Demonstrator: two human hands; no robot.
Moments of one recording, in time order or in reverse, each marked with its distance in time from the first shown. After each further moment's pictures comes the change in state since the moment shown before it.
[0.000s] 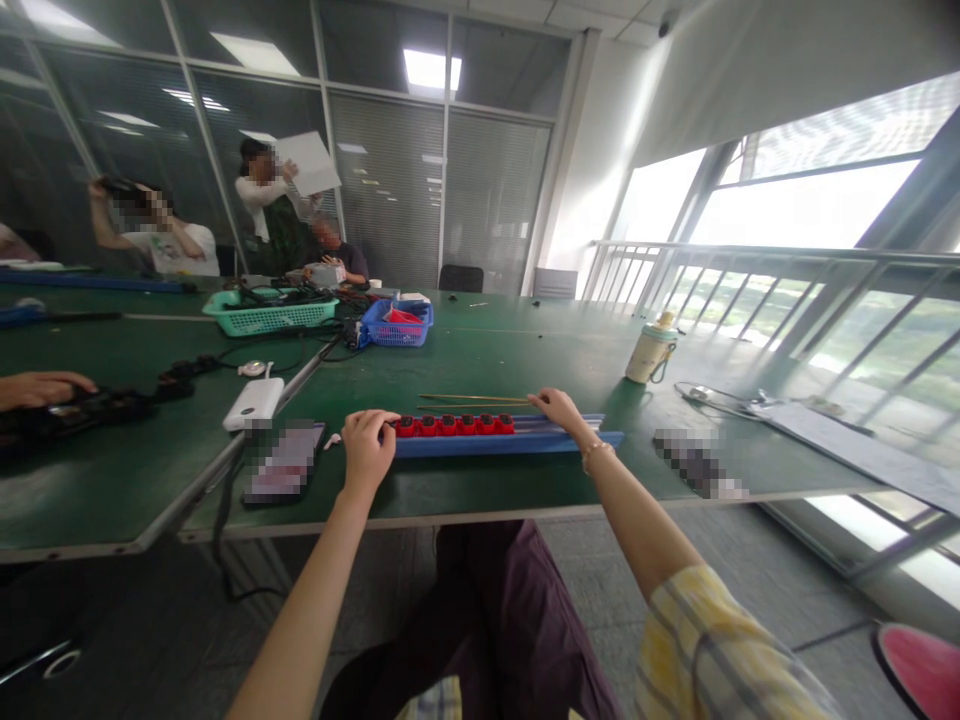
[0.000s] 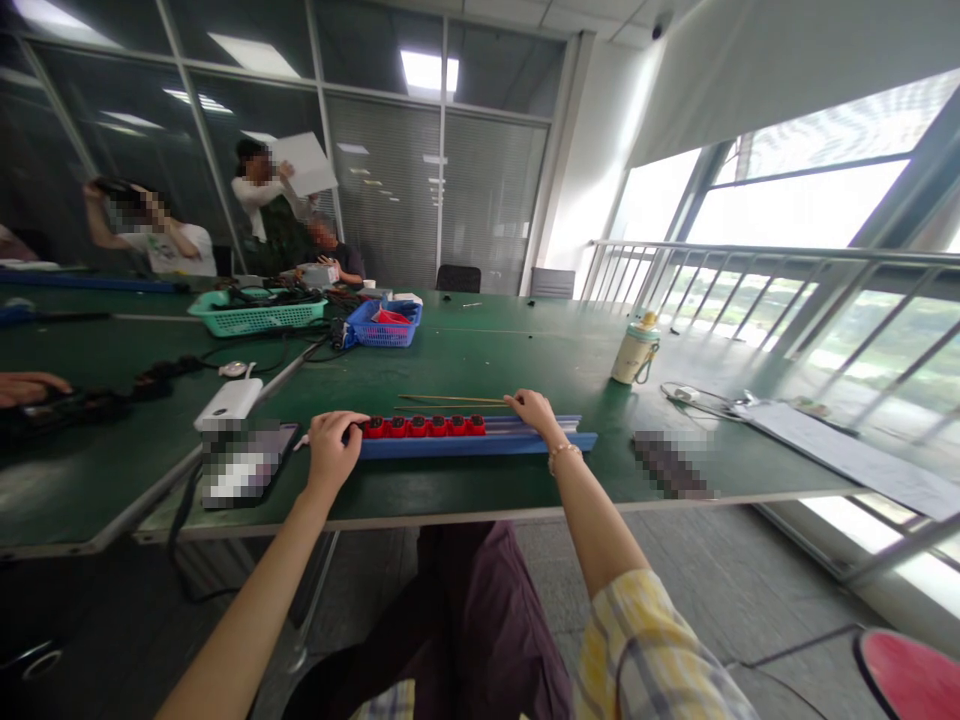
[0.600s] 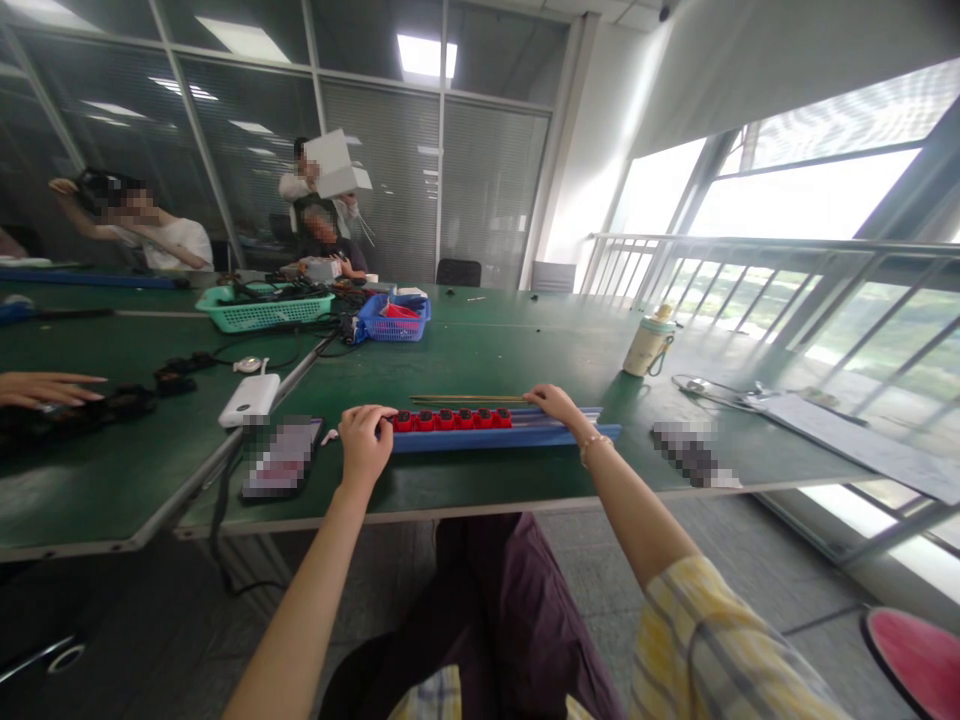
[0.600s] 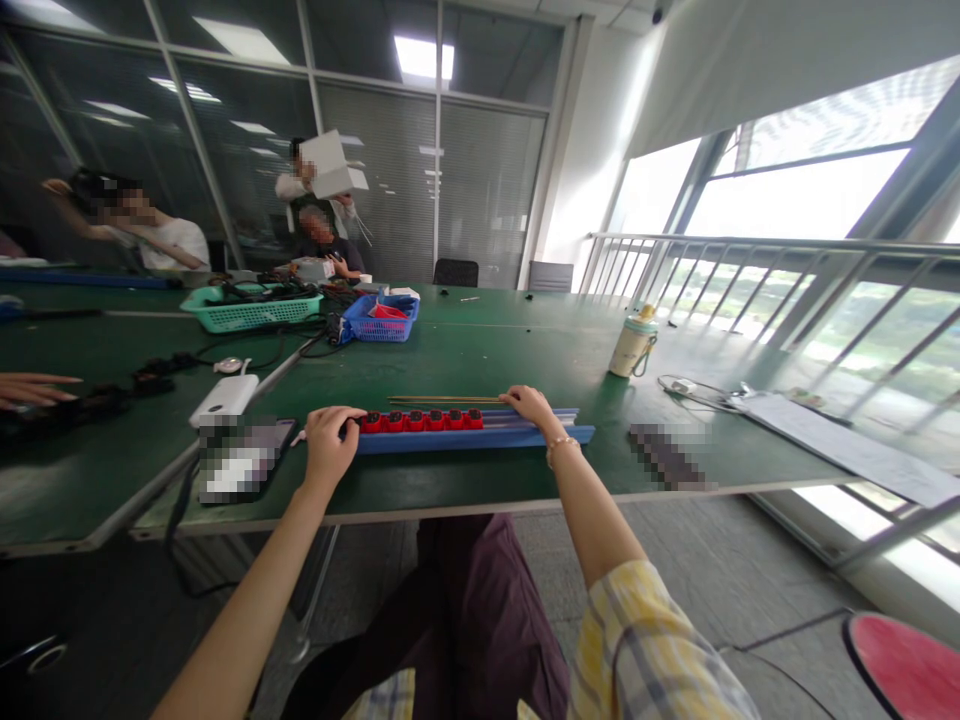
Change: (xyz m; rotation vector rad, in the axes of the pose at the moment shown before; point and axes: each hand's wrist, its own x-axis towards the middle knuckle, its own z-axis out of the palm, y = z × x) left_hand 0.000 0.001 0.001 0.008 -0.012 0.004; right_hand 0.001 0.002 -0.002 0.020 -0.075 -0.072
